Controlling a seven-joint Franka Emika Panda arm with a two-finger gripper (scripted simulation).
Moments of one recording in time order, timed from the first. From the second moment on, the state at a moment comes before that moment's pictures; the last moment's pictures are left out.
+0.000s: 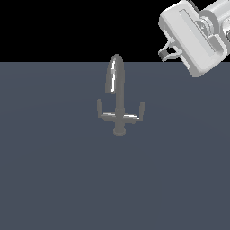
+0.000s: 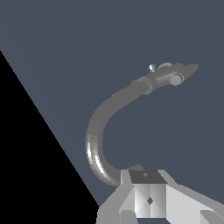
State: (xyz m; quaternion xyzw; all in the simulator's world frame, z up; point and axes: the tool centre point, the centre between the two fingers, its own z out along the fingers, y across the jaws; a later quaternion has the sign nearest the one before) arm -0.040 -0.135 0.306 -0.84 0.21 0.16 0.47
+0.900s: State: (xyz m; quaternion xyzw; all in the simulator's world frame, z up) arm 0.015 -0.132 0.189 -0.69 0.27 0.22 0.64
